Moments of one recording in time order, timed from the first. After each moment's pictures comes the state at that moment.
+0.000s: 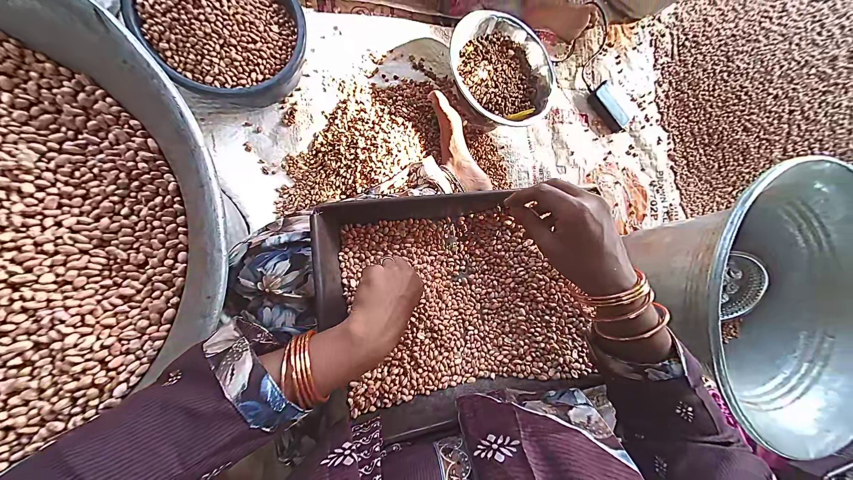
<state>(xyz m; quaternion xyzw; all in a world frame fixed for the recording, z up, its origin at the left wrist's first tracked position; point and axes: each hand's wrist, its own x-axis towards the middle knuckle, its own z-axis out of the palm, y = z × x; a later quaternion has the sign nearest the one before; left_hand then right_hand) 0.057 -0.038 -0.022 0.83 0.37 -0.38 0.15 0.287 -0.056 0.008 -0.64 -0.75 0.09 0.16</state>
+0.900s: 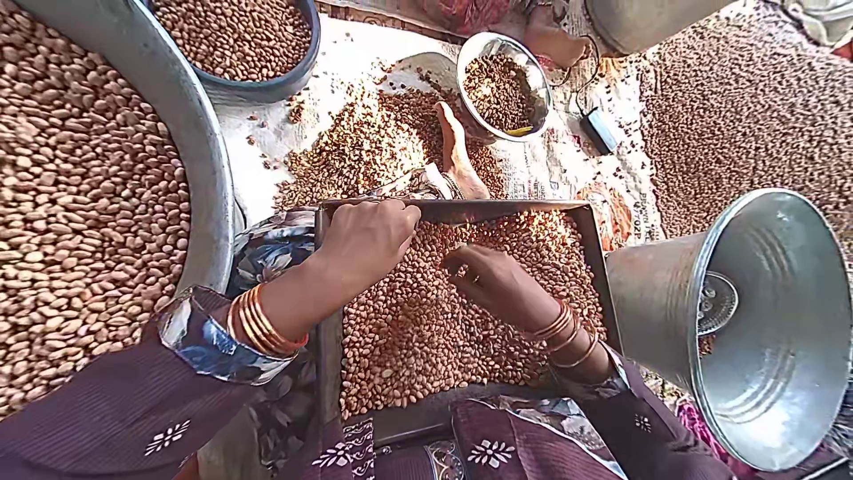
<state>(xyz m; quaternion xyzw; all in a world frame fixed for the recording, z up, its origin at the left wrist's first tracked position) 0.019 0.018 -0.033 0.90 0.39 0.02 0.17 0.238 -0.076 -0.031 -0.54 -0.77 0.34 0.08</state>
